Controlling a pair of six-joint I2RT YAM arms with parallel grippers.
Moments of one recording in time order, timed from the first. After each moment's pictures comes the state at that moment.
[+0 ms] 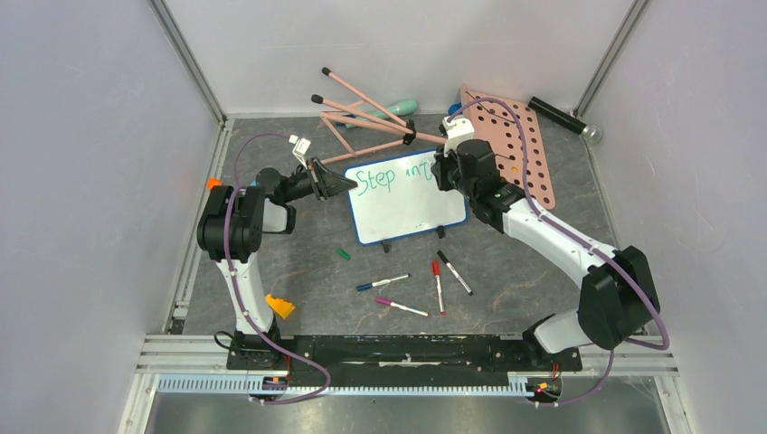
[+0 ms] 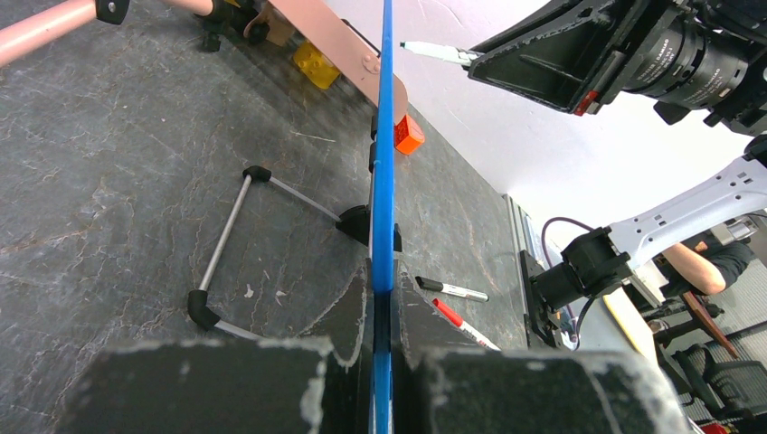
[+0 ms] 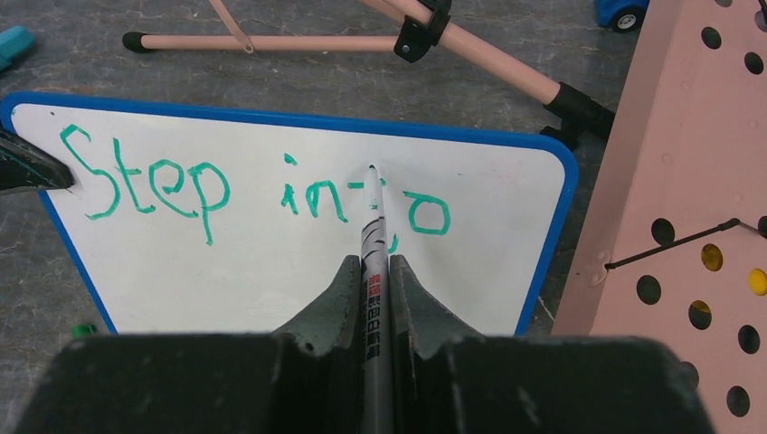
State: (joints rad) left arm -0.05 2.03 0.84 1.49 1.17 -0.97; right arm 0.53 1.44 1.06 -0.01 0.13 0.10
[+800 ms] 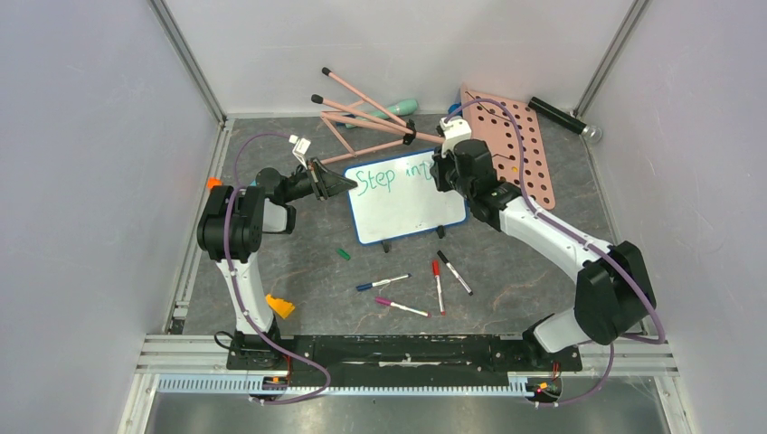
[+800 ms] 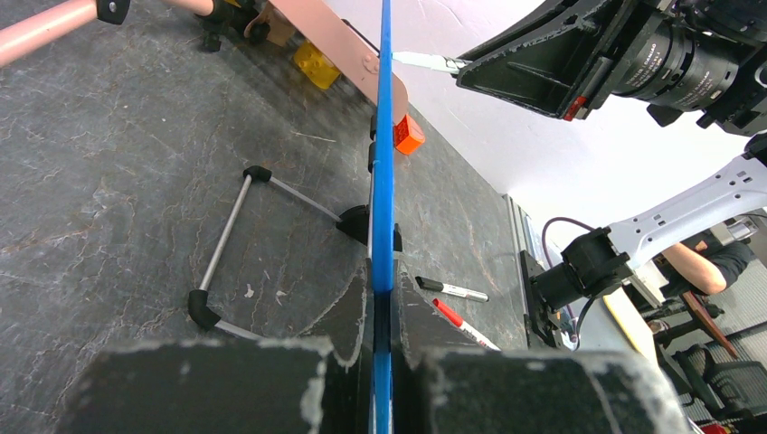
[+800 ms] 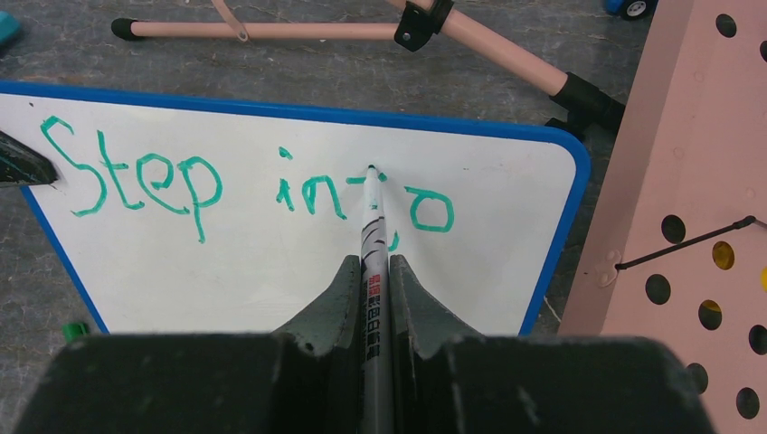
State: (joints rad) left arm -0.05 2.03 0.84 1.49 1.17 -0.97; right arm 0.53 1.47 1.07 -0.01 0.13 0.10
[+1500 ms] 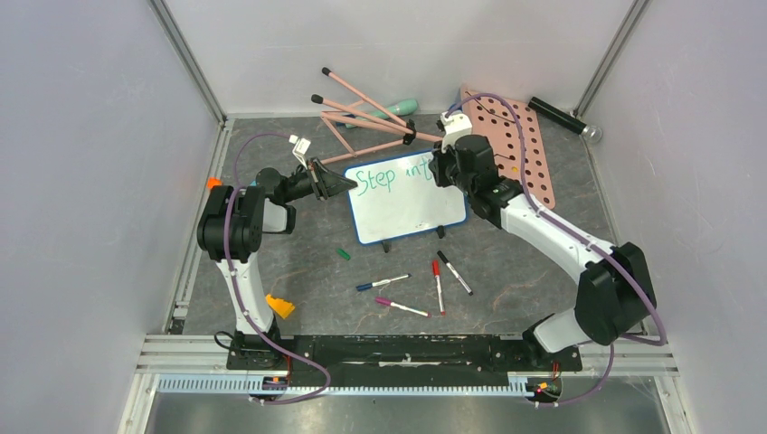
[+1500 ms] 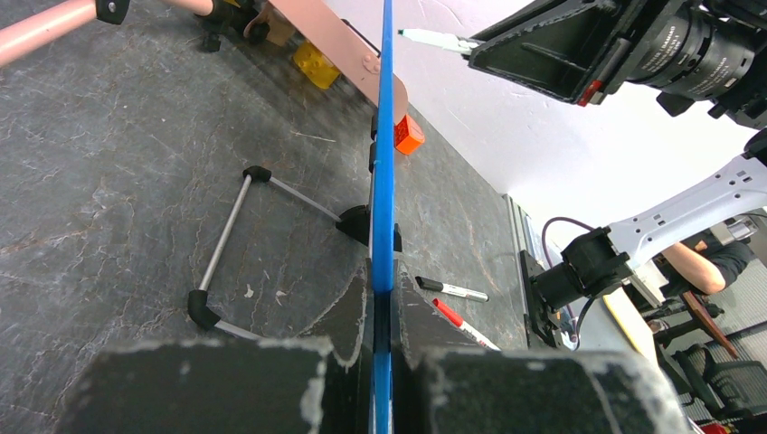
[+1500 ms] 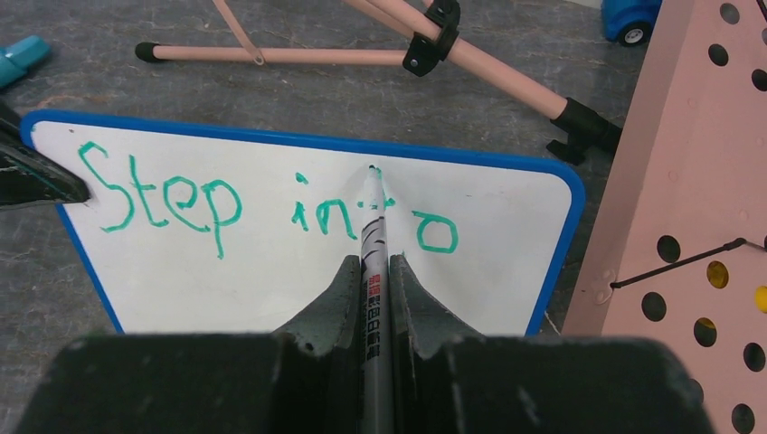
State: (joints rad) left arm -0.05 2.03 0.84 1.49 1.17 -0.97; right arm 0.53 1.48 1.11 -0.02 0.12 0.10
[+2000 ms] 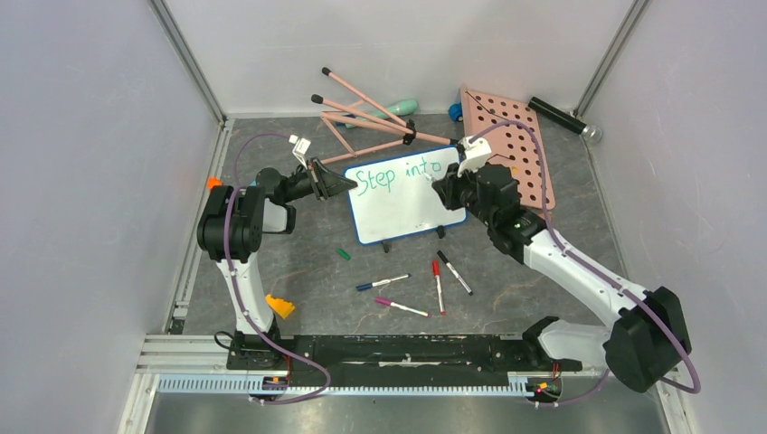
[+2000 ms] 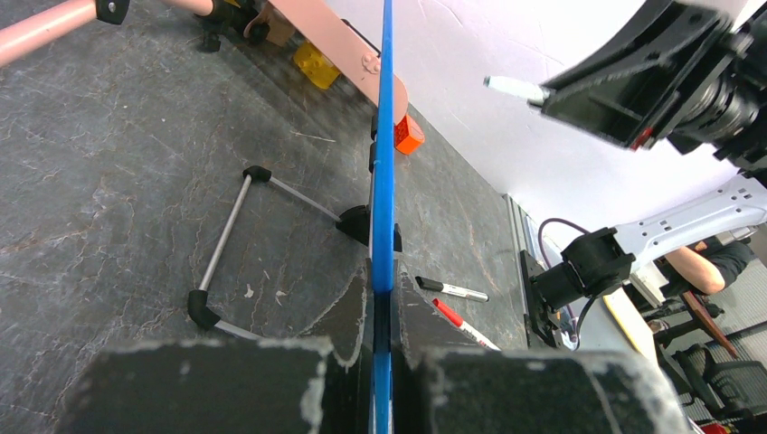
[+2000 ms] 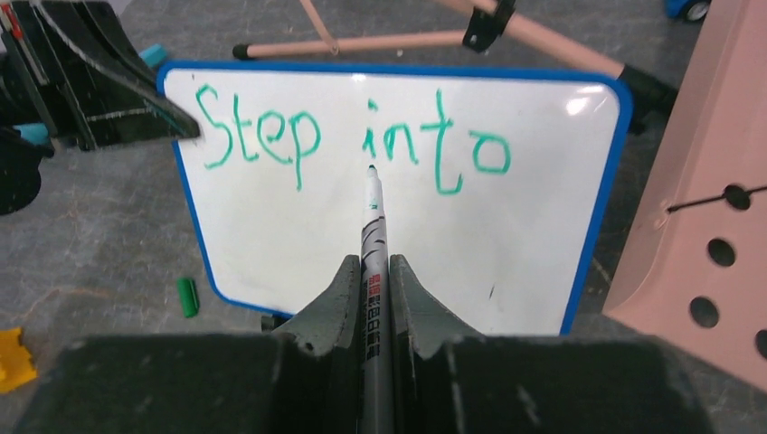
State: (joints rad) left arm -0.05 2.03 0.83 1.49 1.17 -0.97; right arm 0.55 1.22 0.87 0.08 0.03 0.19
